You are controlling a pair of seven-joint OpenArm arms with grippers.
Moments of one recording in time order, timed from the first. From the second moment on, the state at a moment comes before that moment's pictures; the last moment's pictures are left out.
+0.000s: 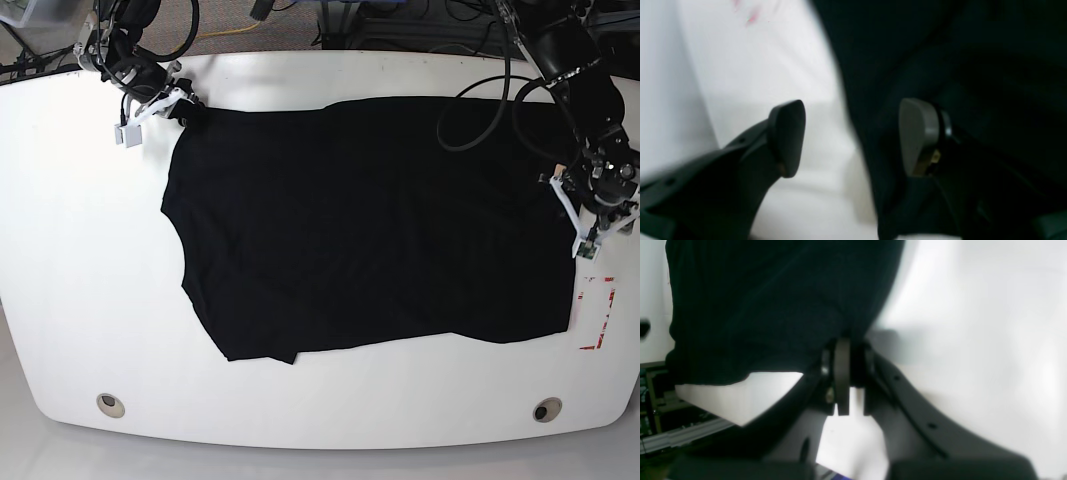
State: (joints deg) left arm -3.1 -12.8 -33.0 99.5 5.8 -43.0 62.8; right arm -20.2 3.9 35.0 90.3 52.2 30.9 -64.7
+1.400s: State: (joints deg) left arm 13.0 -11.3 -47.7 92.4 -20.5 -42.8 64.1; right arm -19.8 4.2 32.1 90.3 52.0 30.9 -64.6
